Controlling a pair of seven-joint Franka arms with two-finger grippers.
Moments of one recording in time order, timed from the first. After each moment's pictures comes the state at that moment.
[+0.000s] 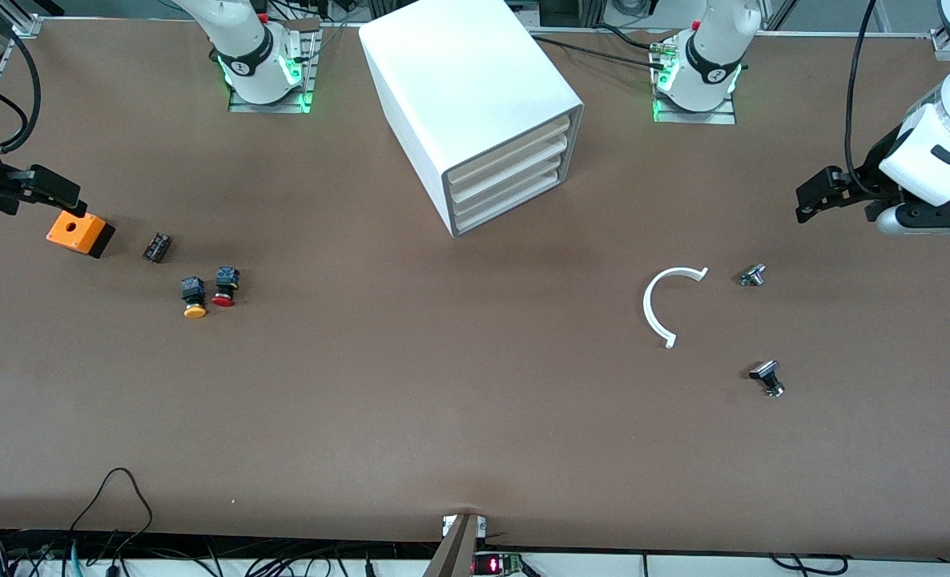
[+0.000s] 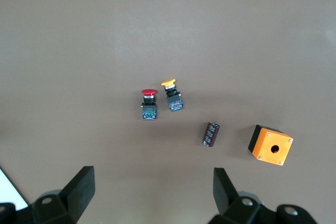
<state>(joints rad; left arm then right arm) 0.01 0.00 -0.08 -1.66 0.00 1.66 -0.11 0.07 0.03 -0.15 -1.64 -0.01 1.64 -0.04</state>
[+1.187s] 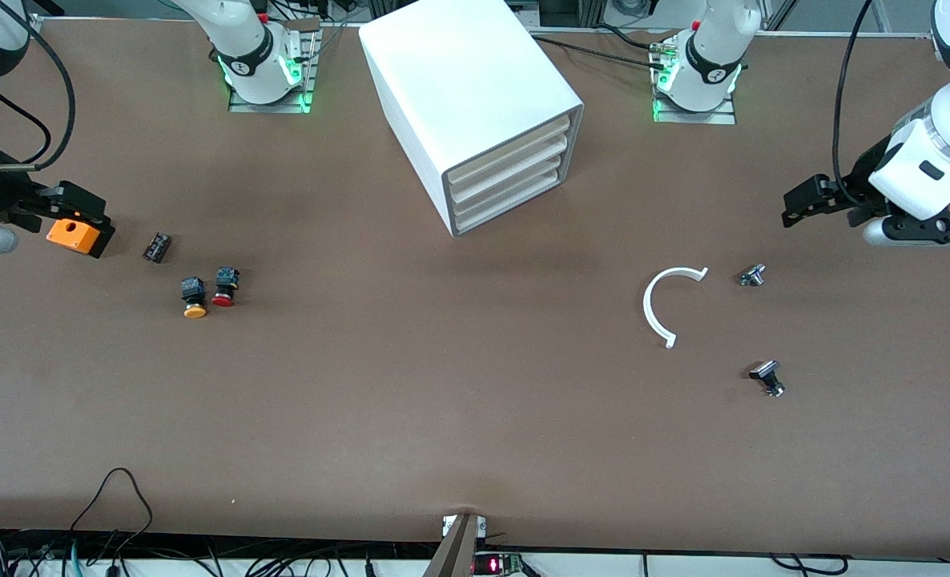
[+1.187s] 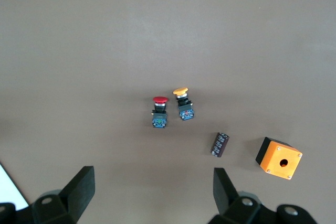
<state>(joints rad) 0.02 0.04 -0.07 -1.66 -0.14 1.63 -0.11 0.12 0.10 -0.14 -1.58 -0.01 1.64 -0.04</state>
